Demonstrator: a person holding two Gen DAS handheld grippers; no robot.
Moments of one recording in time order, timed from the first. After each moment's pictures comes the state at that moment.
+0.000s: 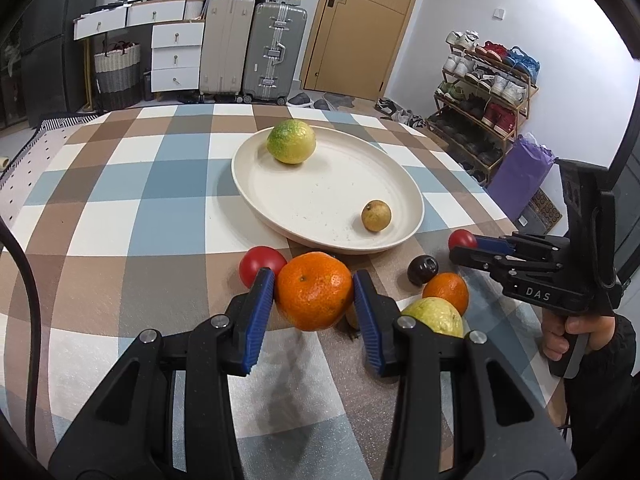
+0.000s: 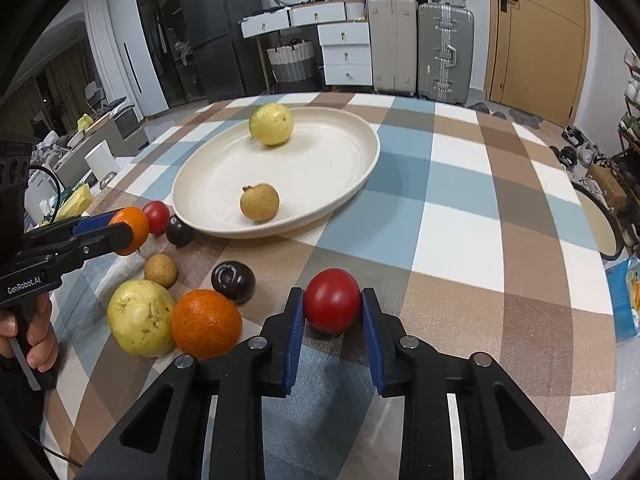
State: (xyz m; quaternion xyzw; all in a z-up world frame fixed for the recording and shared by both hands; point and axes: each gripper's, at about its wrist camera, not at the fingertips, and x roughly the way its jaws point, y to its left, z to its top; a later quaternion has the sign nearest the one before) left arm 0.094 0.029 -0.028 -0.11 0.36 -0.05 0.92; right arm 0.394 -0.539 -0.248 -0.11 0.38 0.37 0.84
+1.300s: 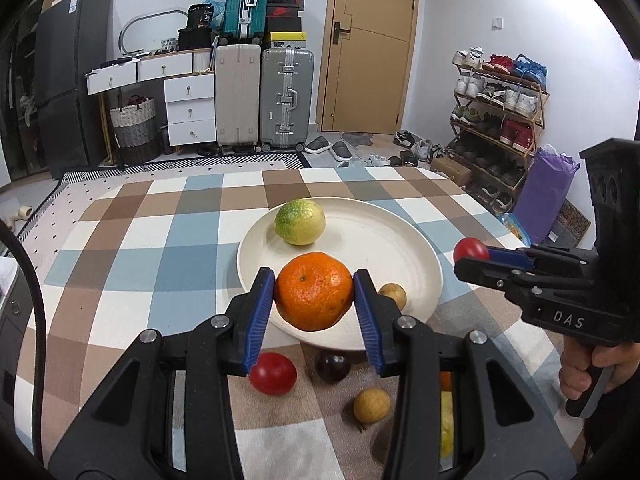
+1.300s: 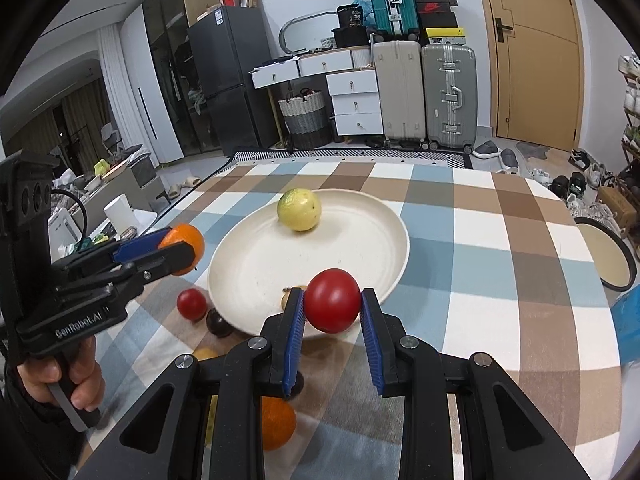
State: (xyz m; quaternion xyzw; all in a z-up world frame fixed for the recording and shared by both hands) left arm 0.136 0.013 0.006 -0.05 0.29 -0.01 0.95; right arm 0.406 -0.515 -0.209 -0.05 0.31 0.39 0.86
